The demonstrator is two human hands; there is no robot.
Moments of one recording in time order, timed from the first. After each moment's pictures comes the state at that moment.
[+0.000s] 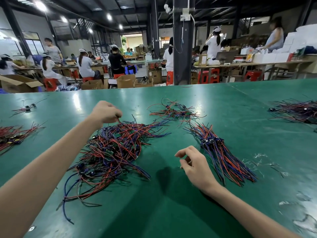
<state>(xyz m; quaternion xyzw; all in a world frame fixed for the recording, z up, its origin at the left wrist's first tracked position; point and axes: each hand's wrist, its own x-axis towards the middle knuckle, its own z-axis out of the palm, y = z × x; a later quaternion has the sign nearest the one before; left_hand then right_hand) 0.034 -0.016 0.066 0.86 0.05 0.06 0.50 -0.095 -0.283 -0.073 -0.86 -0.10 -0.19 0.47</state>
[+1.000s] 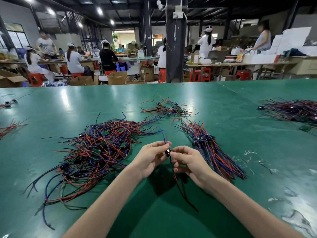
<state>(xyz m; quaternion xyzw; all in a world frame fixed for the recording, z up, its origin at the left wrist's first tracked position) -0.050 -0.155 -0.043 0.55 0.00 -0.20 0.81 -0.090 -0.292 -0.061 -0.60 0.03 0.04 0.80</state>
